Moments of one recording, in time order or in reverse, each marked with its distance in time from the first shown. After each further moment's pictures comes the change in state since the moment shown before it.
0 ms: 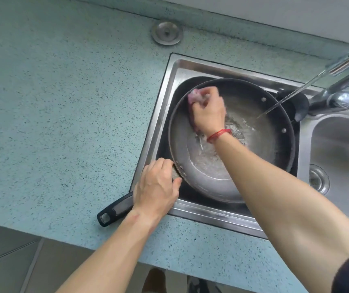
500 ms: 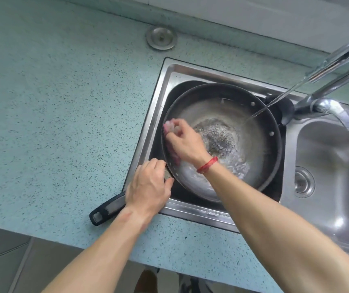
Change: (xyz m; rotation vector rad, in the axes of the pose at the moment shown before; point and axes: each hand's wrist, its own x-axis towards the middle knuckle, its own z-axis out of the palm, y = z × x) left_hand 0.001 0.000 -0.002 0.026 0.008 0.022; right_hand -0.076 -0.016 -0.009 0.032 -0.510 0.064
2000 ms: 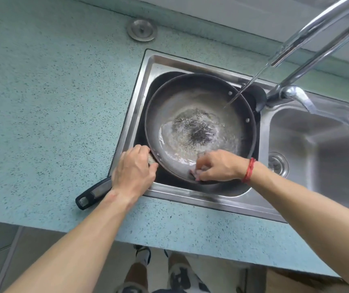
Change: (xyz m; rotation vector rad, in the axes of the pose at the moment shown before) left_hand -0.002 0.004 -0.002 -0.023 -0.013 -0.035; right_hand -0.080 0.063 -0.101 -0.801 -0.526 -0.069
